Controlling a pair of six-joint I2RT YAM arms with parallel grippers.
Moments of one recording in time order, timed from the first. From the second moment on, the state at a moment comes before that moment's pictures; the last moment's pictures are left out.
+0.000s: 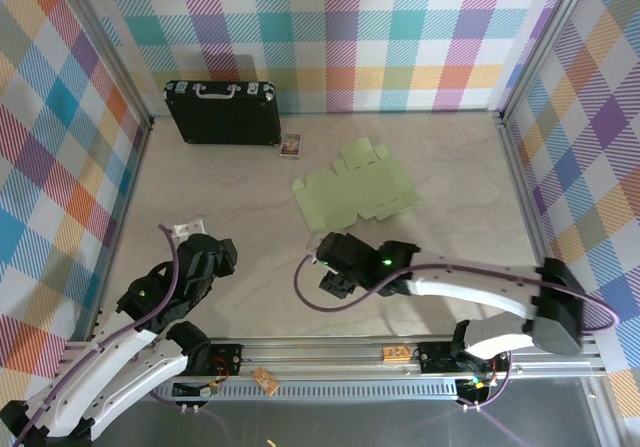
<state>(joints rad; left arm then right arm) -0.63 0.56 0.66 -0.83 -0.43 -0.75 1.18 1.30 1.01 -0.67 0.32 -0.04</state>
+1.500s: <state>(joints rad) -0.63 0.78 0.66 -0.72 -0.07 -0.68 0.74 1.71 1.06 -0.56 -0.49 0.42</state>
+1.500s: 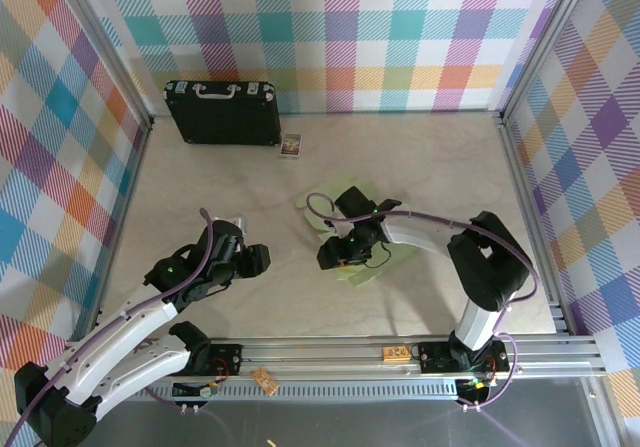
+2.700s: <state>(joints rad) -0.79 1.58 0.86 -0.26 0.23 -0.68 0.38 1.06 0.56 -0.68 -0.32 0.57</state>
